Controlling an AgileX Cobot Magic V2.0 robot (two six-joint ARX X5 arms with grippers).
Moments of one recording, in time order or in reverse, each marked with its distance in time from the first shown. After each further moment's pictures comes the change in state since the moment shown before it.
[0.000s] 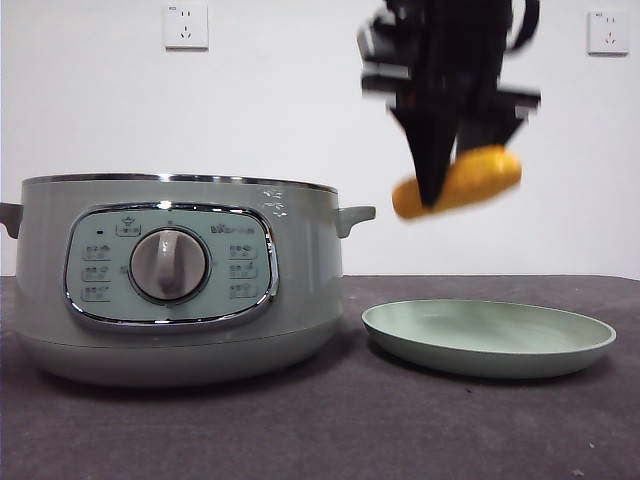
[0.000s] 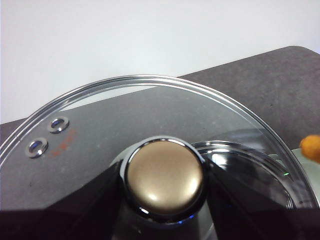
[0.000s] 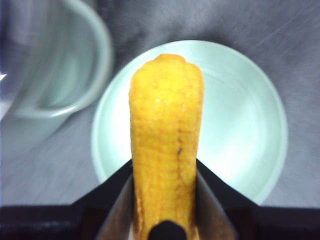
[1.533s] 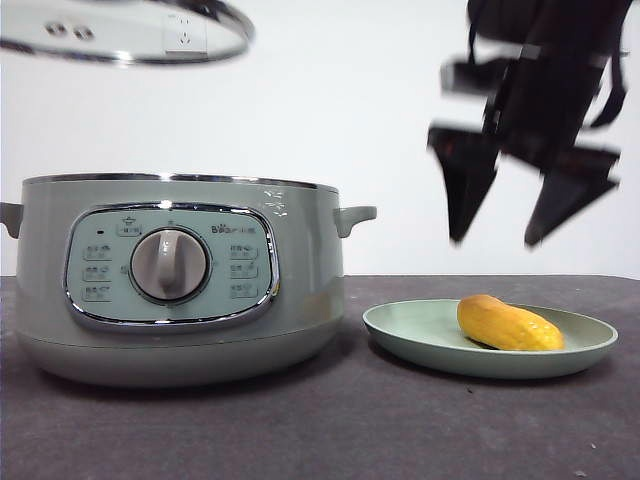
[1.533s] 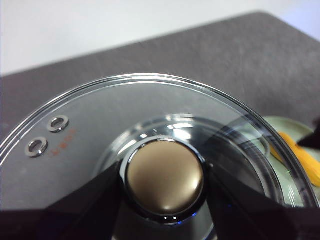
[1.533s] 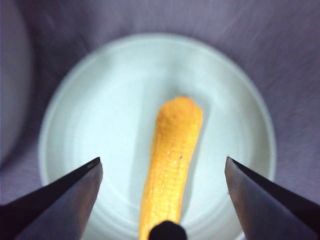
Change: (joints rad) left arm 0.000 0.174 0.000 0.013 0.169 -0.044; right arm -0.146 -0.232 -0.414 0.407 -0.082 0.029
